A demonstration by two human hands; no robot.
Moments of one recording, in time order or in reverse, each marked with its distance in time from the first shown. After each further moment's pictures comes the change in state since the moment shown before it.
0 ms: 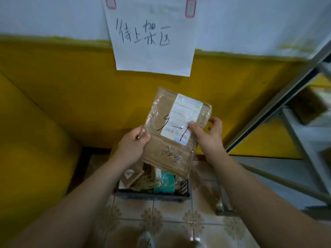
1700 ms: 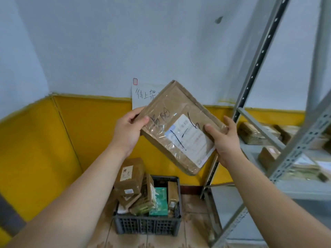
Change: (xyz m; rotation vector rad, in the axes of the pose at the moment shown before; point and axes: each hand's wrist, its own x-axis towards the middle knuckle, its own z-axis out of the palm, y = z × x) left_hand -0.245 0.124 -0.063 -0.501 0.143 0.505; right_hand -0.238 -0.107 -0.135 0.276 0.113 -0.289
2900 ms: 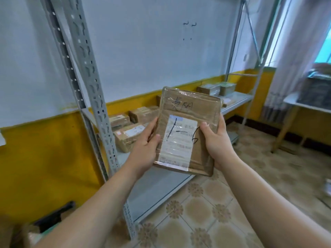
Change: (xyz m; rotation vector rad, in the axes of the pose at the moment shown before) left_hand -0.310 0.019 0.459 -0.028 -0.859 0.053; right_hand -0.181 -0.057 -0.508 -0.088 0.608 -0.027
